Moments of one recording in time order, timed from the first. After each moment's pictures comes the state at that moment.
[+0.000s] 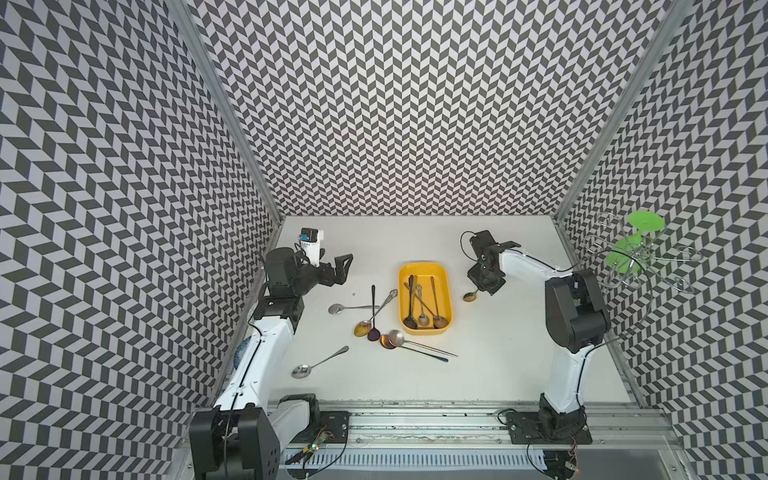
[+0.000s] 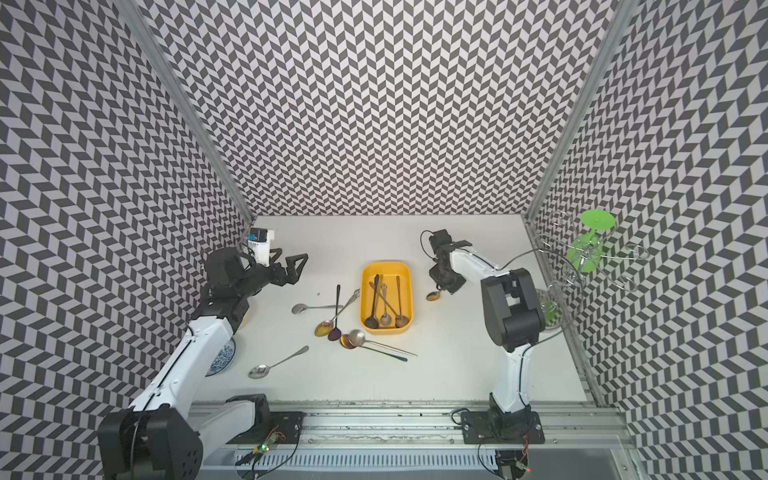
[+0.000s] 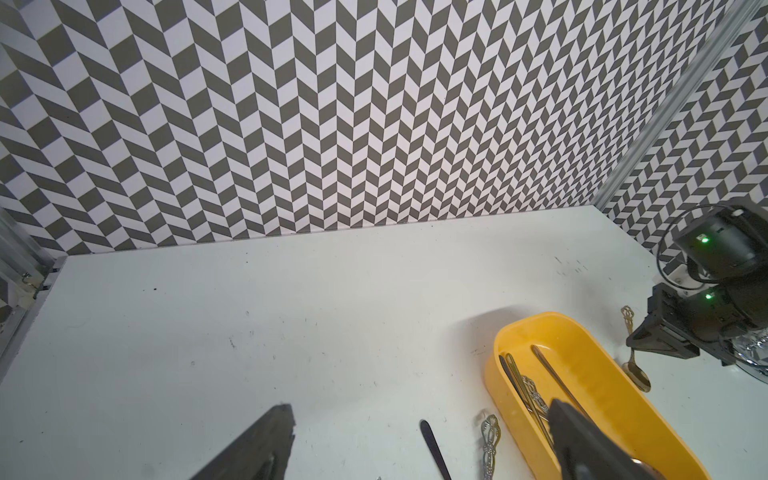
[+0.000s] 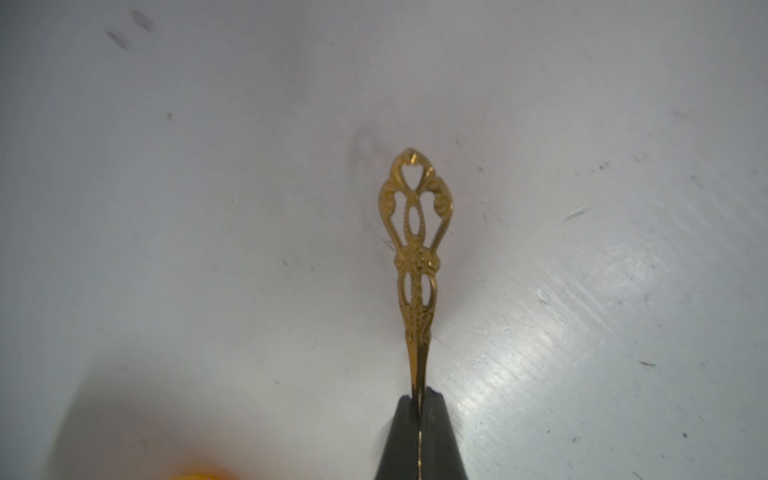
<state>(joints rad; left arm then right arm) 0.06 1.10 0.81 -0.04 0.51 -0.02 0.30 1.94 1.41 -0.79 0.12 1.13</state>
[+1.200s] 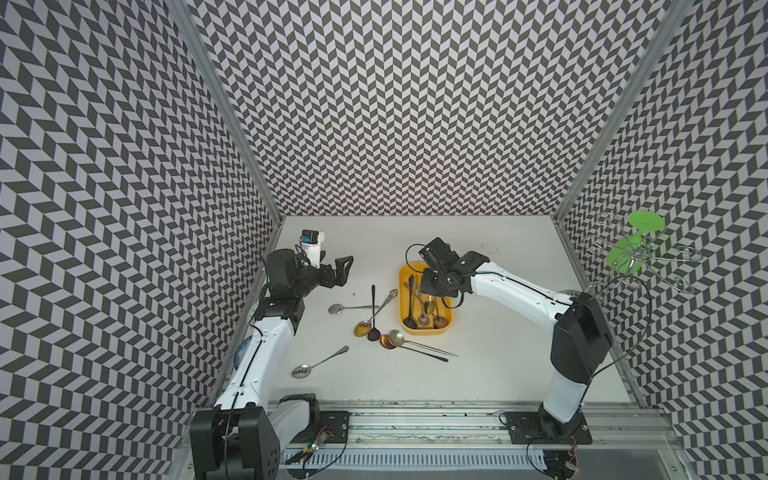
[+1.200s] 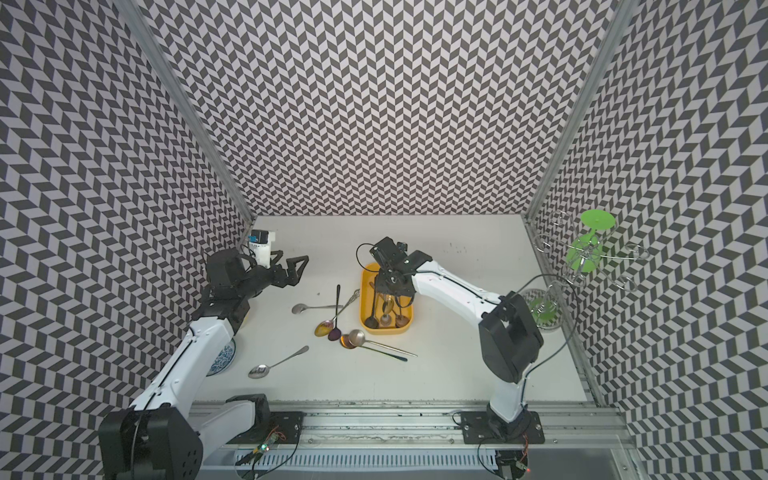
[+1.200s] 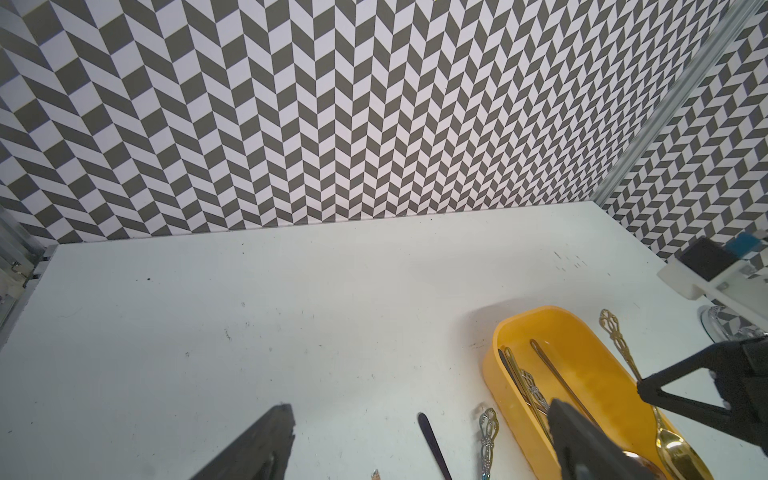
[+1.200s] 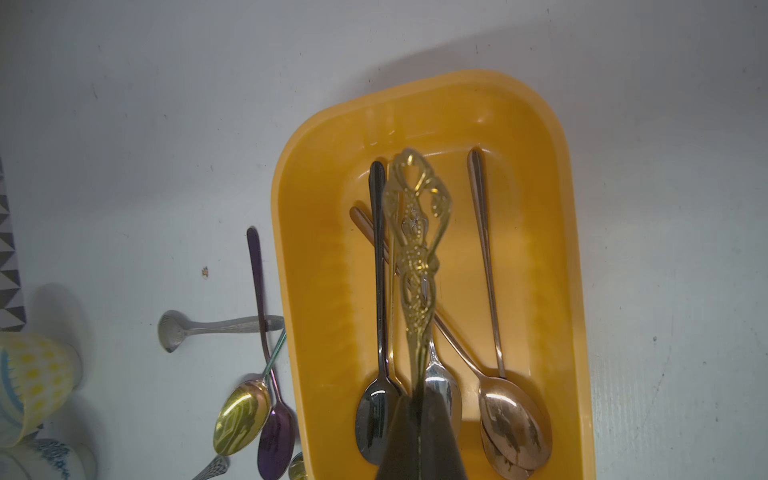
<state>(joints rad) 0.06 1.10 0.79 -0.04 0.51 -0.02 0.73 1.83 1.51 -0.79 0.12 0.81</state>
